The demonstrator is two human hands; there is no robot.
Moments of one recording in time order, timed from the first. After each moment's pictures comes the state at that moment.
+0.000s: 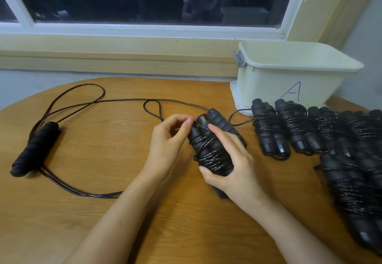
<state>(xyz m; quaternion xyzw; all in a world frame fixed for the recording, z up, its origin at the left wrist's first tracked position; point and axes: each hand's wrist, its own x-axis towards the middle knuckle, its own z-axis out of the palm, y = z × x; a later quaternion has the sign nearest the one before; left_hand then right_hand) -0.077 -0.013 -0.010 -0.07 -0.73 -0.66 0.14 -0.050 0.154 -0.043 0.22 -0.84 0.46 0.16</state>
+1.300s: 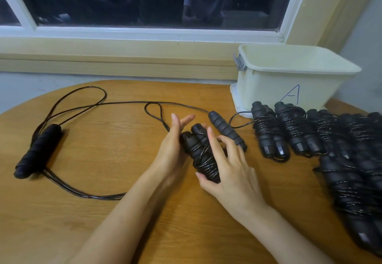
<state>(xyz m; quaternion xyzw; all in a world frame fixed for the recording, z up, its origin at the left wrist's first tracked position) -0.078 -0.004 -0.016 0.00 -0.58 -0.81 -0.05 -0.036 0.141 -0.036 0.17 -0.95 0.20 0.19</state>
